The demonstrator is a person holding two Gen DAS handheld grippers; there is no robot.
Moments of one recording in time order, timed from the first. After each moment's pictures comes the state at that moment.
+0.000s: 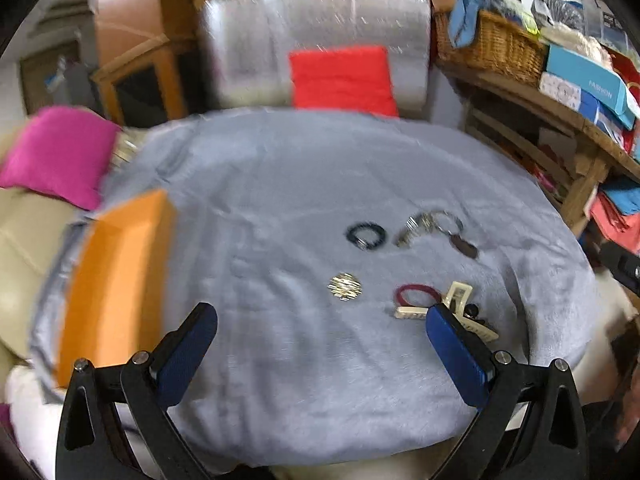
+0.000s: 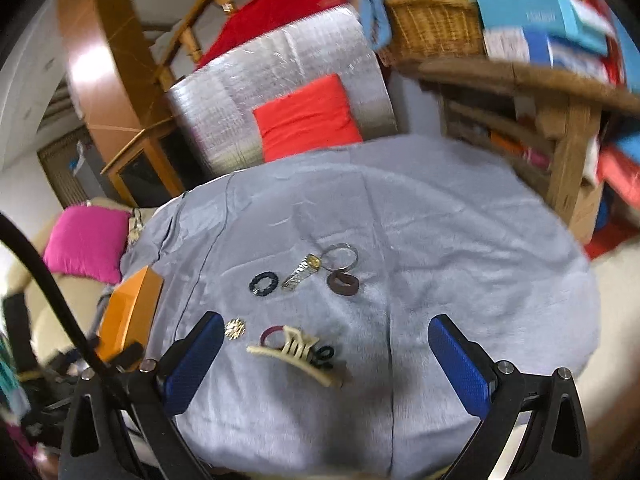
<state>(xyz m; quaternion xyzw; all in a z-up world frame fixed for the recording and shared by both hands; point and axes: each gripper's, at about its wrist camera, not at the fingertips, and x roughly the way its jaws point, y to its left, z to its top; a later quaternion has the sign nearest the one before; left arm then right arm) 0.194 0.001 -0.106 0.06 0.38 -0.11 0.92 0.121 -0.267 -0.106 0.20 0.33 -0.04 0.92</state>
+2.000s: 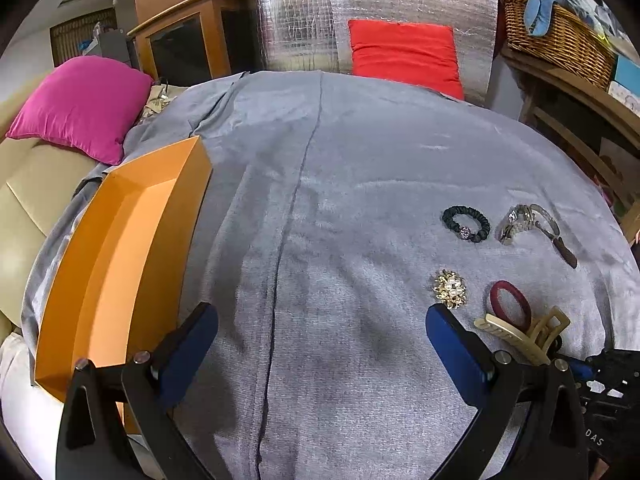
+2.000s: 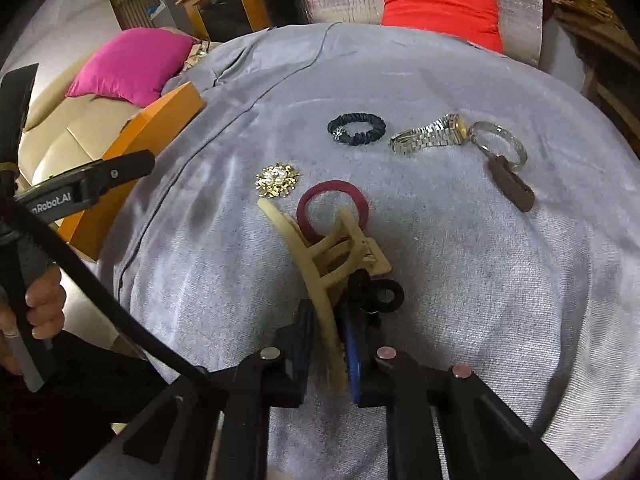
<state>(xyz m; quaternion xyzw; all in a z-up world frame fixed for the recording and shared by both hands) 0.254 0.058 -0.168 0.05 0.40 -0.01 0.91 0.208 -0.163 -0.241 0.03 0.49 0.15 0.86</state>
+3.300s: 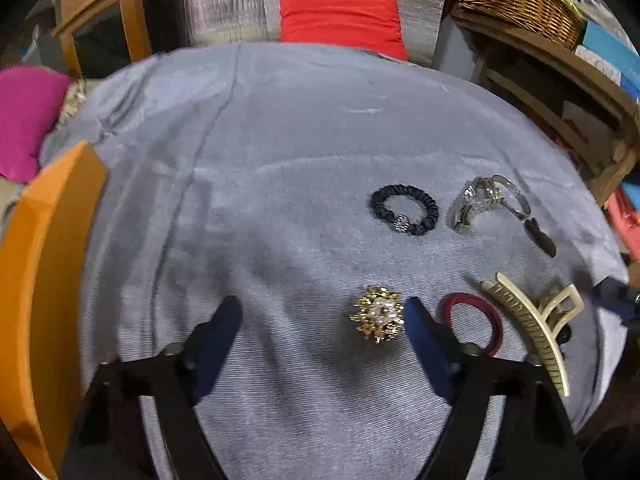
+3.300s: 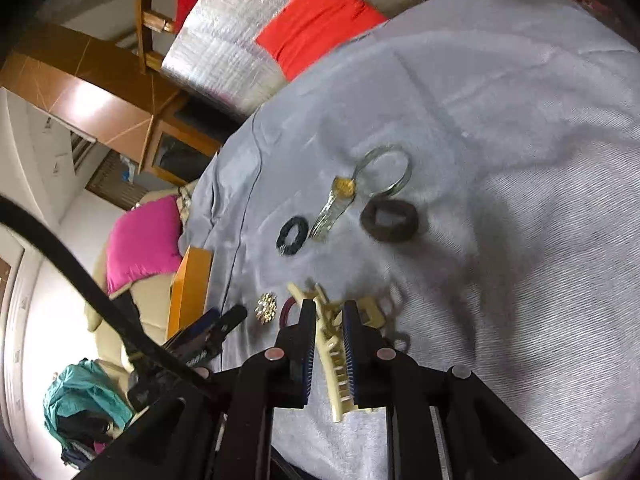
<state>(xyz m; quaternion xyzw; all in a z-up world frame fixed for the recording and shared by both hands) 0.317 0.001 -0.207 0.05 0.46 -0.12 0.88 0.224 -0.291 -0.226 0.36 0.44 0.13 0.81</state>
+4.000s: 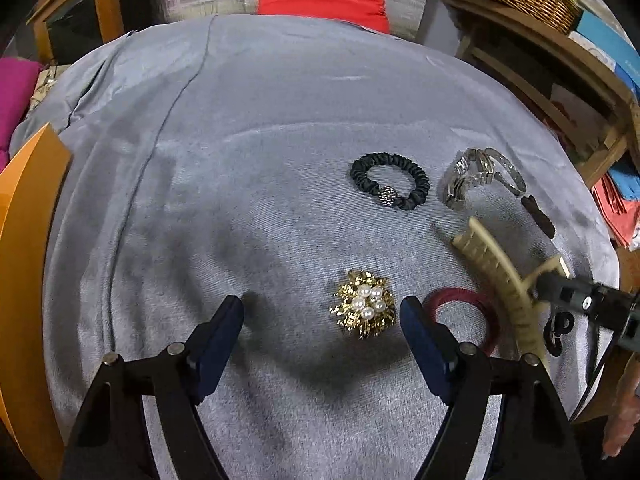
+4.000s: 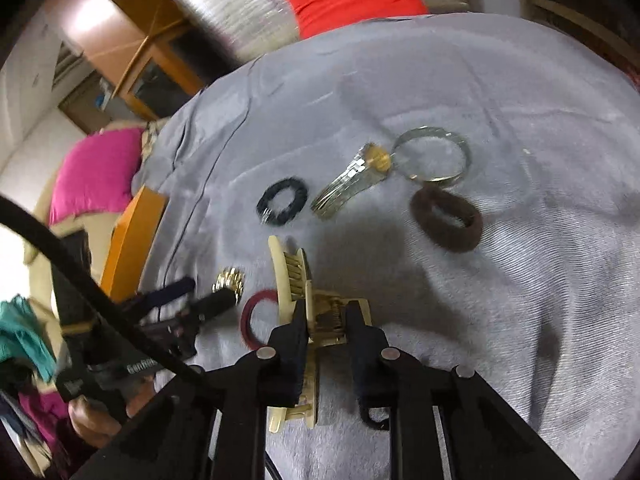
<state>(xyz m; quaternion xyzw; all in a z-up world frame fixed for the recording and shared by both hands) 0.338 -0.011 -0.233 0.05 0.49 -0.15 0.85 0.264 -0.231 -0.243 0.22 0.49 0.10 0.84</state>
